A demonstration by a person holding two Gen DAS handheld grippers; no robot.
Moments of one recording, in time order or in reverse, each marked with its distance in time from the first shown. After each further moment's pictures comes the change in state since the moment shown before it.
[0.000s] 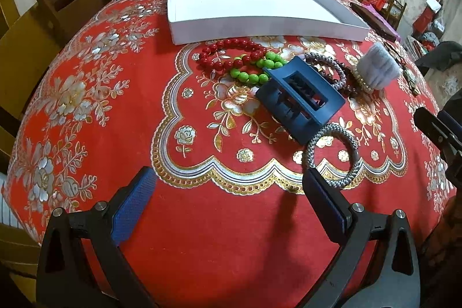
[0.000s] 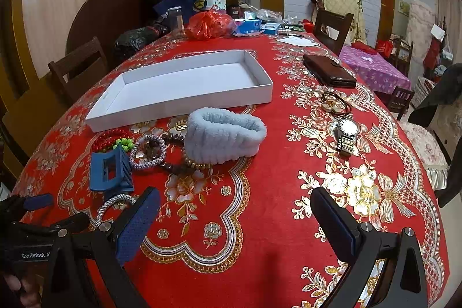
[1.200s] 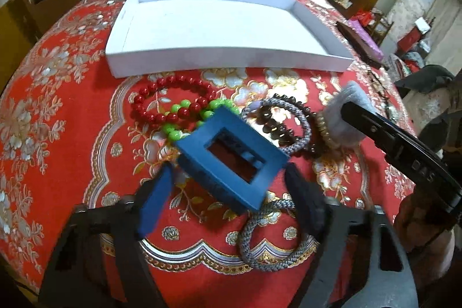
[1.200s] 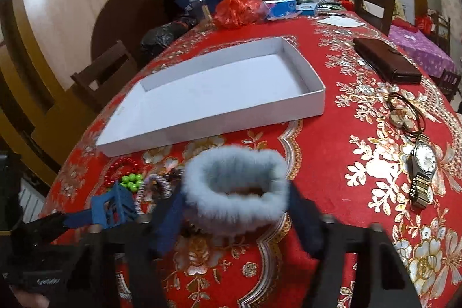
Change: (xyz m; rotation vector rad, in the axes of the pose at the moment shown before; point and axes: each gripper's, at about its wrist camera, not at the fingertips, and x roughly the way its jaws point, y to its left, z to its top) left arm 0.023 -0.027 0.053 -0.053 -0.021 -0.159; right arm 0.078 -0.013 0.049 0.036 0.067 0.269
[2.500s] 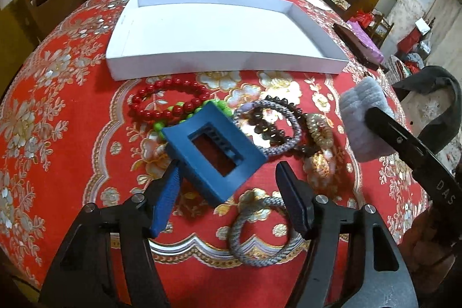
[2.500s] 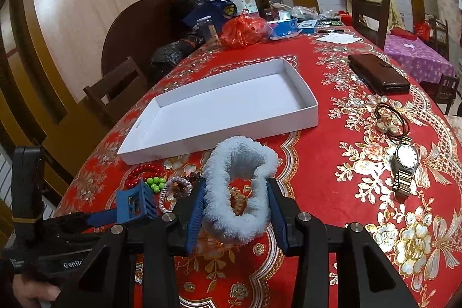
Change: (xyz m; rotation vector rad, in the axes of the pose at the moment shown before) left arm -0.009 -0.009 -0.003 -0.012 0.000 0.022; right arm -0.038 0.008 -0.009 0.008 -0.084 0.033
